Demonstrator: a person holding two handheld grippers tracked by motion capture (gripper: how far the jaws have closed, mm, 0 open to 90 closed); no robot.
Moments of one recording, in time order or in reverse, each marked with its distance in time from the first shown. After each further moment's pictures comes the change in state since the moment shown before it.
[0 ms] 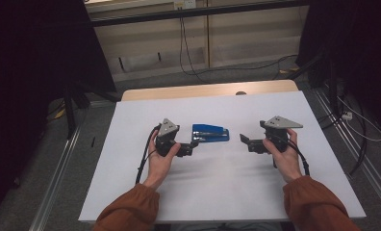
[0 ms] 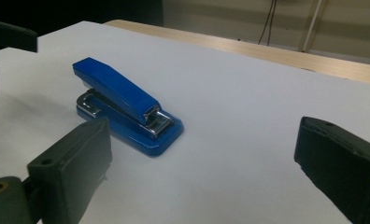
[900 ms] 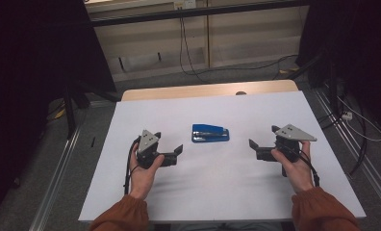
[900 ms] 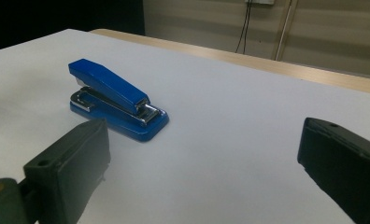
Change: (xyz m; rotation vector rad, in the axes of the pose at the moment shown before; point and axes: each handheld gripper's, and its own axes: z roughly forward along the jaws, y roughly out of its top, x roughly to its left) left arm -0.001 -0.022 -0.061 -0.075 0.142 -0.004; right arm 0.007 -0.012 -0.038 -0.050 -0.088 -0.013
